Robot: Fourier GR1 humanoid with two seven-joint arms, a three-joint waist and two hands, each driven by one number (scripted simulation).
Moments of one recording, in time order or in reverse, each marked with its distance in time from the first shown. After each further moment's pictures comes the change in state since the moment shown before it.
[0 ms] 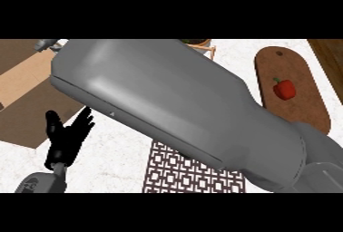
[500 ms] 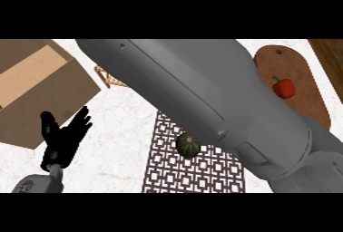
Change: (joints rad) left arm 0.017 0.005 0.018 -0.029 0.000 -0.009 0.011; right arm -0.068 -0.001 -0.134 0.212 -0.050 0.046 -0.103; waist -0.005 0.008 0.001
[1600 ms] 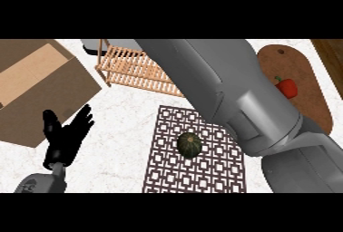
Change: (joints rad) left arm -0.004 -0.032 0.020 -0.025 -0.038 -0.005 0.020; right arm 0.013 0.005 -0.107 0.319 0.045 -0.101 -0.236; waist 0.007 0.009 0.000
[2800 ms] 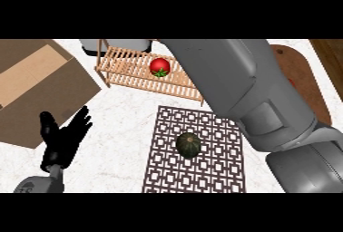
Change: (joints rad) left arm 0.021 -0.010 0.028 -0.017 -0.017 -0.017 0.014; right arm 0.022 -0.018 -0.229 -0.079 -0.094 -0.333 -0.099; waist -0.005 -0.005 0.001
